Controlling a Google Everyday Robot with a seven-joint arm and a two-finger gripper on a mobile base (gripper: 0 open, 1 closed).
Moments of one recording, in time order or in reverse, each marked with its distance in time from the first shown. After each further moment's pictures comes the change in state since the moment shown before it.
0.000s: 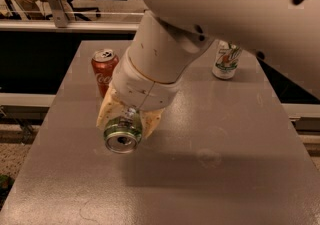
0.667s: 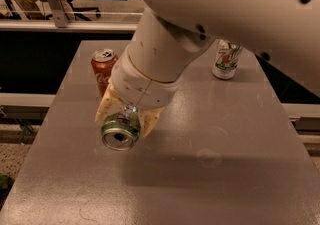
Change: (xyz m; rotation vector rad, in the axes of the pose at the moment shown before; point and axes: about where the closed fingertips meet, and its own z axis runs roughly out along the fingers) arm 0.002 -0.003 -0.005 0.008 0.032 0.073
